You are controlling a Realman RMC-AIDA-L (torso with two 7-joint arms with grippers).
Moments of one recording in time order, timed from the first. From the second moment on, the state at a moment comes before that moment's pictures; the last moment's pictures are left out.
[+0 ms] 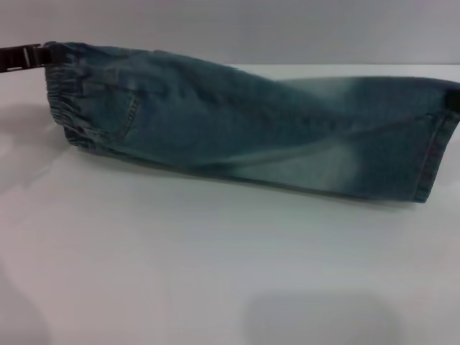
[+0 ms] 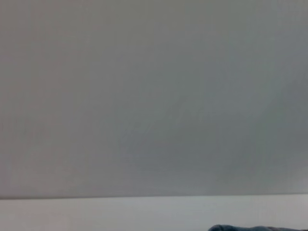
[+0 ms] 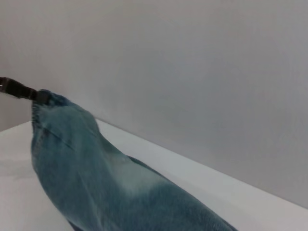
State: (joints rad) left arm -0.62 -1.98 0.59 0.92 2.19 1.26 -2.17; right arm 0.58 2.00 -0.30 -0.98 -2.26 -1.67 1.58
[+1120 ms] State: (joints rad) left arm -0.62 -2.01 0.61 0.90 2.20 1.13 -2.16; right arm 0.55 2.01 -0.30 -0.91 -2.24 -1.57 1.54
